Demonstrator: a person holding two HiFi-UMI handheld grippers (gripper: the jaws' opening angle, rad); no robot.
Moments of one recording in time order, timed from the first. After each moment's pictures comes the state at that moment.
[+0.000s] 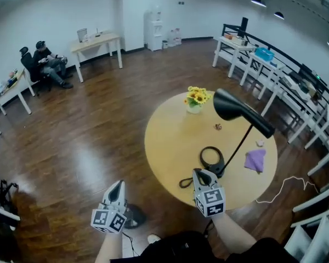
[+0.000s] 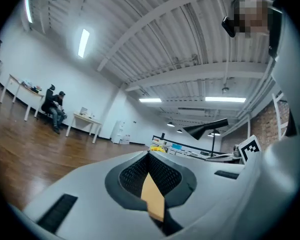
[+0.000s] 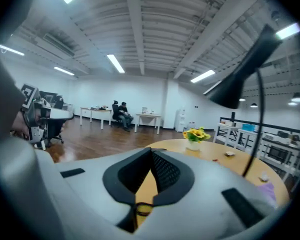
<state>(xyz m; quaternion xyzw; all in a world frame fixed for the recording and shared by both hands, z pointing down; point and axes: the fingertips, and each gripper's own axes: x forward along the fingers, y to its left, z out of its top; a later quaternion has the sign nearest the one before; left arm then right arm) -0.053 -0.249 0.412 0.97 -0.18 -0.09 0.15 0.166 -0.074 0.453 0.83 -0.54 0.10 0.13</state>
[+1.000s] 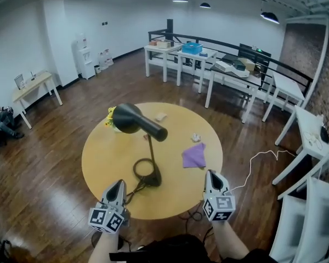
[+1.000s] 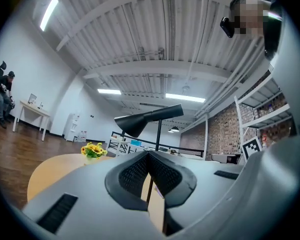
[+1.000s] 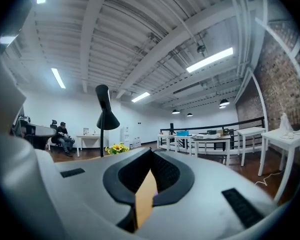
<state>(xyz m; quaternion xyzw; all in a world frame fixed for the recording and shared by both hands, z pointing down) 0.199 -0.035 0.362 0.99 0.06 -0.10 0.12 0.328 0.272 0.394 0.97 -0.24 0.03 -0.01</state>
